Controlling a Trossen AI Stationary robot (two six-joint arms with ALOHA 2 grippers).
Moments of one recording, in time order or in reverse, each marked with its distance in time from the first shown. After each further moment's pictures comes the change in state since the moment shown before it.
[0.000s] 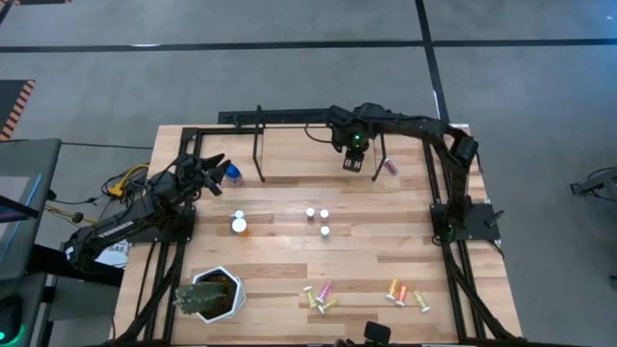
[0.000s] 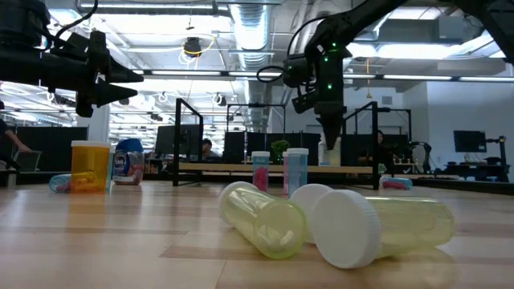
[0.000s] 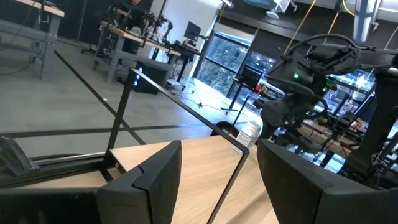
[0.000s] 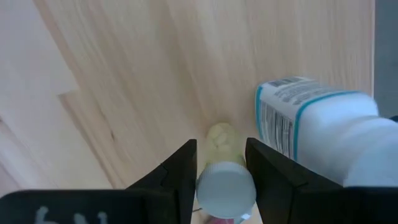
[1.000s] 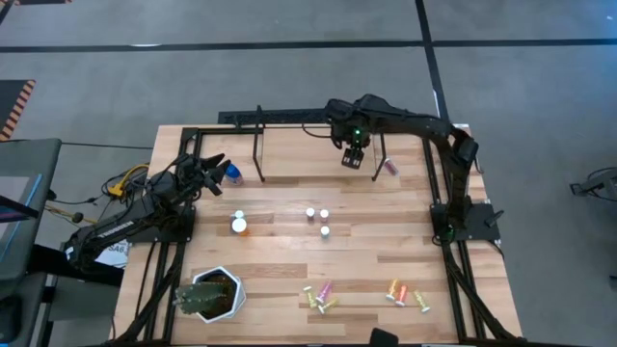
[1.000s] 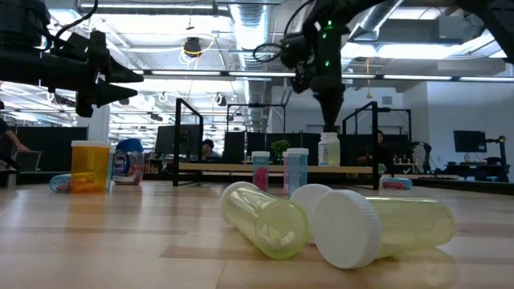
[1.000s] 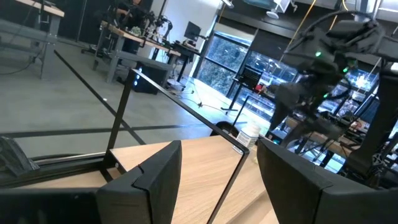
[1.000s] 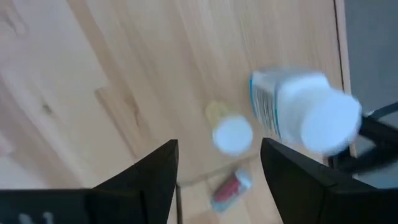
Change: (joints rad) left arm 0.000 0.000 0.000 0.000 0.000 0.000; right arm 0.032 -0.023 0.183 -0.243 0.025 0.091
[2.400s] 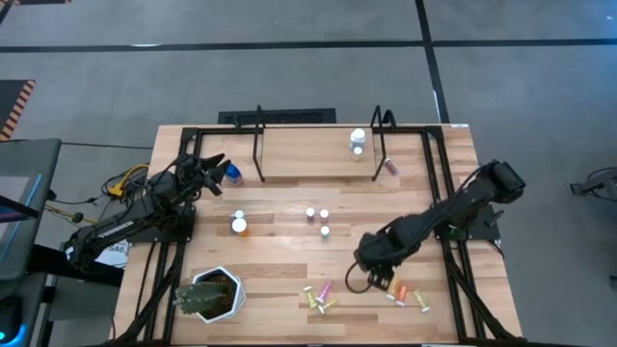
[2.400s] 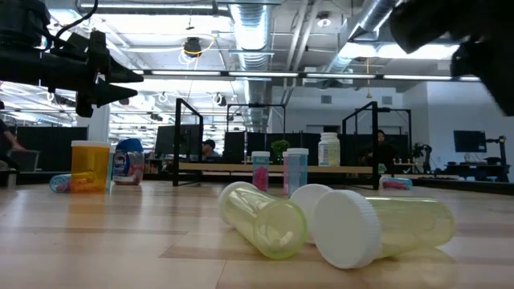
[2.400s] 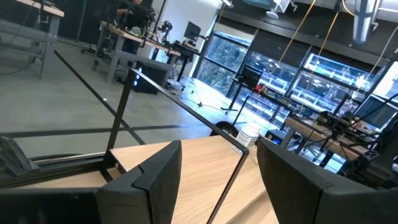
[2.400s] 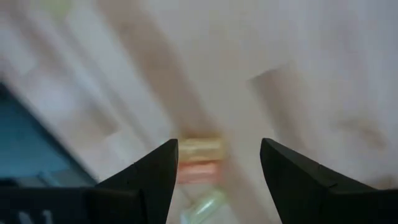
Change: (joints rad) left arm 0.000 0.000 0.000 0.000 0.000 0.000; right arm 0.969 -0.297 -0.579 0.318 -0.351 1.125
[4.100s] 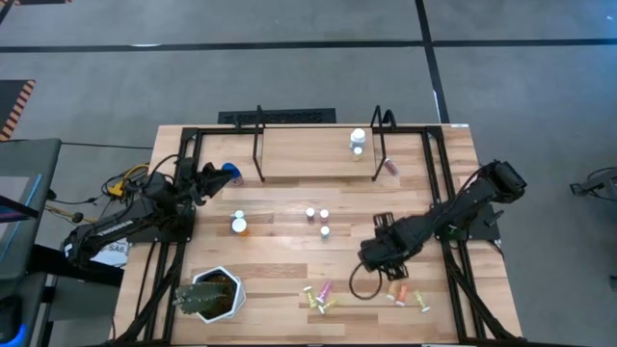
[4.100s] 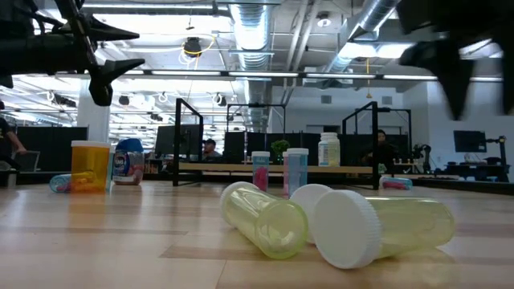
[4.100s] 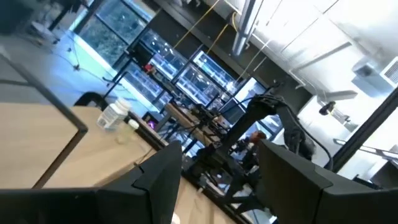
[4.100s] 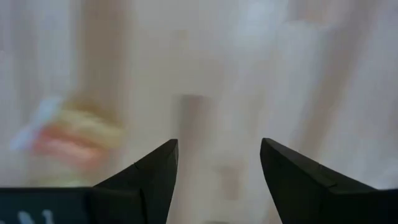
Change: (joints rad) left arm -0.055 0.014 0.014 0.193 0.380 -0.379; right arm -0.009 -0.028 -0.002 -0.100 0.311 -0.685
